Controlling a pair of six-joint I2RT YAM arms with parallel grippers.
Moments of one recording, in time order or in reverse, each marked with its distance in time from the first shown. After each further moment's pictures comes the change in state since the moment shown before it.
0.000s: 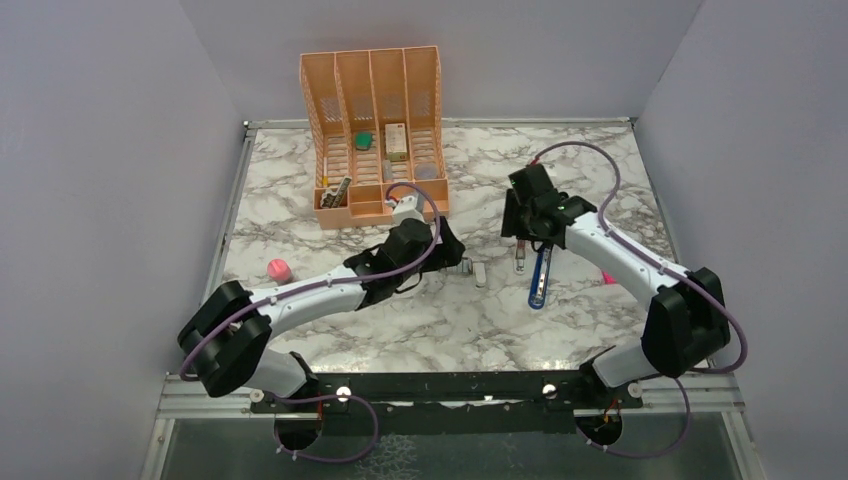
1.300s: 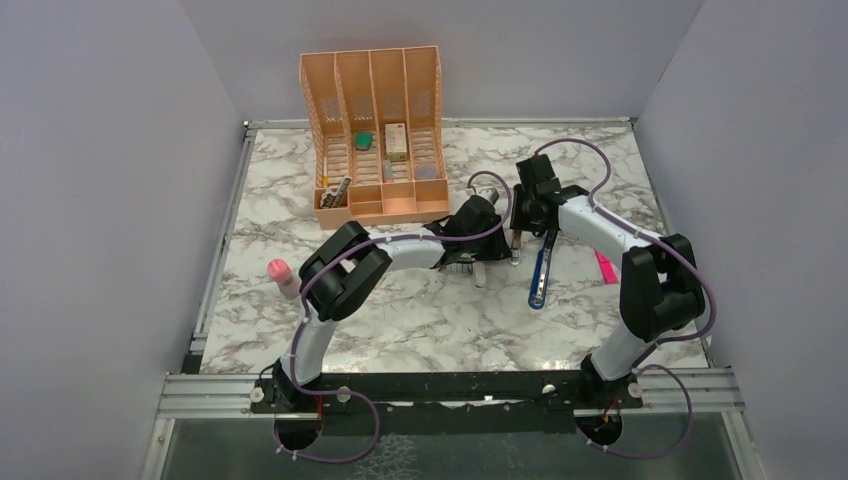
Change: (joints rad) left arm 0.002 0.698 0.574 0.021 0.417 0.077; right arm -0.179 0.177 0.043 0.118 -0.124 -0.103
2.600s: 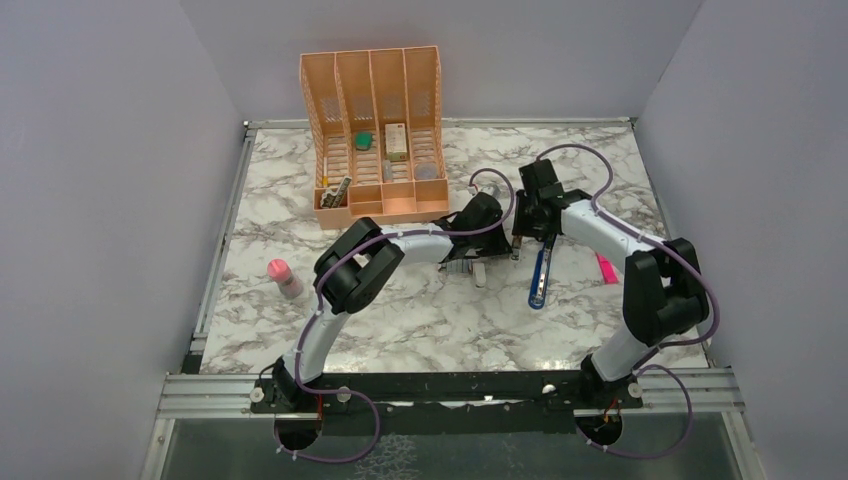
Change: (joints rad) left arm 0.011 0.128 0.125 -0.027 -0.034 -0.053; right arm -0.001 -0.026 -0.036 -0.008 -0.041 0.006
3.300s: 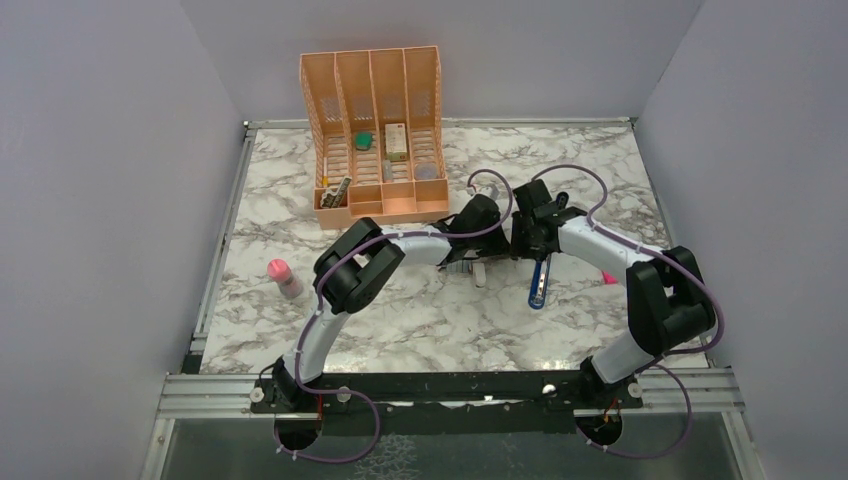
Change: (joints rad) left arm 0.002 0.003 -0.026 0.060 -0.009 -0.006; right arm 0.051 -0.061 -0.138 0.001 0.000 0.052
